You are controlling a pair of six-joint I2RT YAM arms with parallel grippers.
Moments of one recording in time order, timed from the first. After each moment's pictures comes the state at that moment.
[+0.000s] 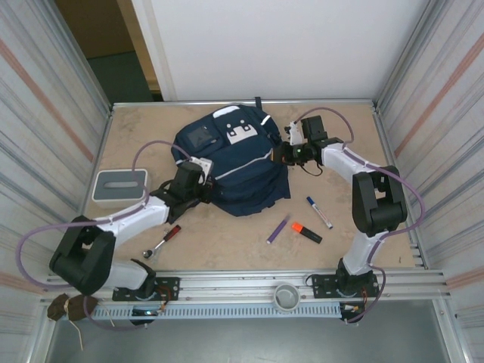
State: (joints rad) left arm -0.55 1.38 0.70 -0.07 -0.12 -0.15; right arm 0.26 1.80 1.24 -0.36 -0.58 0.35
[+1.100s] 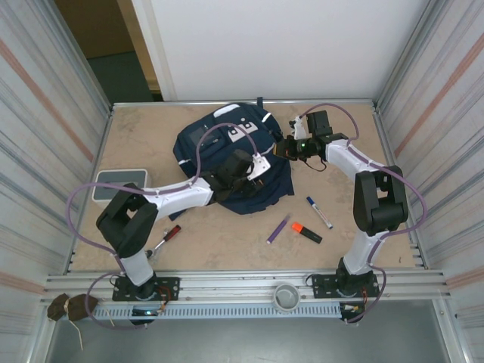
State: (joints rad) left arm -0.80 1.74 1.11 -0.07 -0.21 0.37; right arm 0.23 1.80 1.29 -0.37 -0.64 0.40
